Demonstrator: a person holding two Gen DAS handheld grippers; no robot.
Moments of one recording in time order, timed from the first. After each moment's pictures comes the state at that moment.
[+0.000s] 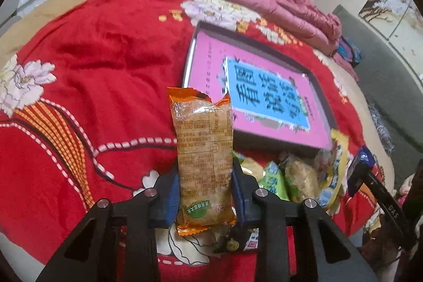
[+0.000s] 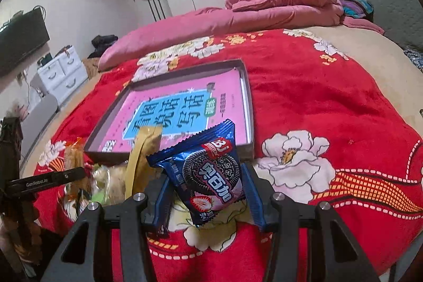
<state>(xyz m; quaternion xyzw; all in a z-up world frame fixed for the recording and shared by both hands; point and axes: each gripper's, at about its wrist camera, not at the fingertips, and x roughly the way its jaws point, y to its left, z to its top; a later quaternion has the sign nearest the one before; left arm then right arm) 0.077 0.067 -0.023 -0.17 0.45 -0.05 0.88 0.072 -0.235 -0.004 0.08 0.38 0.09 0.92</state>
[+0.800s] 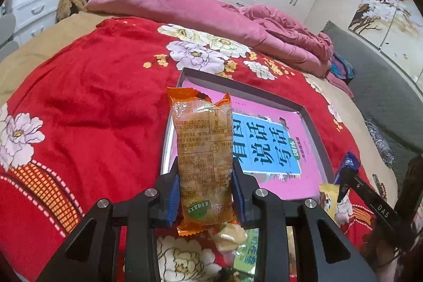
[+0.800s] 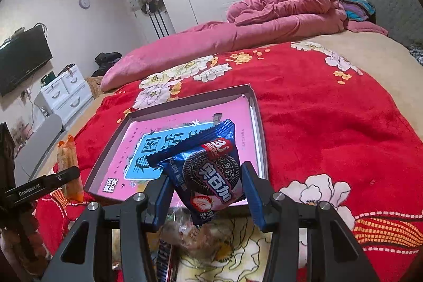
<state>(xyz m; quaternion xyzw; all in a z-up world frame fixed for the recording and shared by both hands) 0.117 0.060 0.005 -0.16 0.38 -0.05 0.91 0.127 -0.234 -0.003 0.12 0.35 0.10 0.92</state>
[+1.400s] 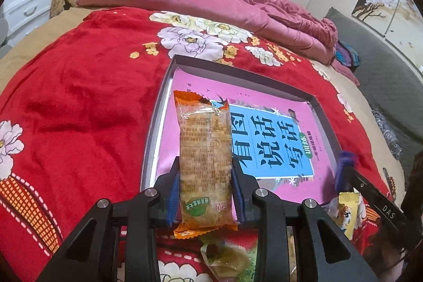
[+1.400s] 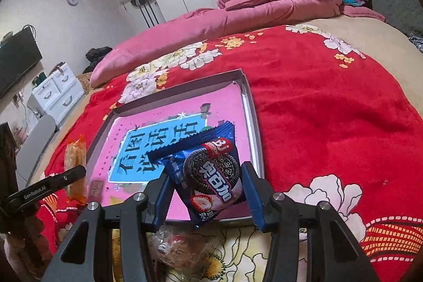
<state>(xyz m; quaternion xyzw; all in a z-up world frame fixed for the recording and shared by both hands) 0.152 0.040 -0.016 -0.13 0.41 -0.05 0.90 0.151 -0.237 -0.025 0.12 0.38 0.09 0.91</state>
